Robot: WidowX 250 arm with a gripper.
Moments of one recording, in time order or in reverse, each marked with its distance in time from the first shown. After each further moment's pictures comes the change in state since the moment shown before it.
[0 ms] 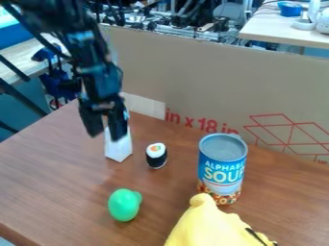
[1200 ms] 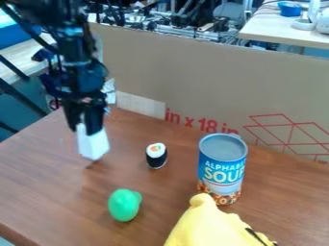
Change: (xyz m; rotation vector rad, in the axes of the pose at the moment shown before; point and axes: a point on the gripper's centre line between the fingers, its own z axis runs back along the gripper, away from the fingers) arm -0.005 0.025 -0.003 0.074 0.115 0.026
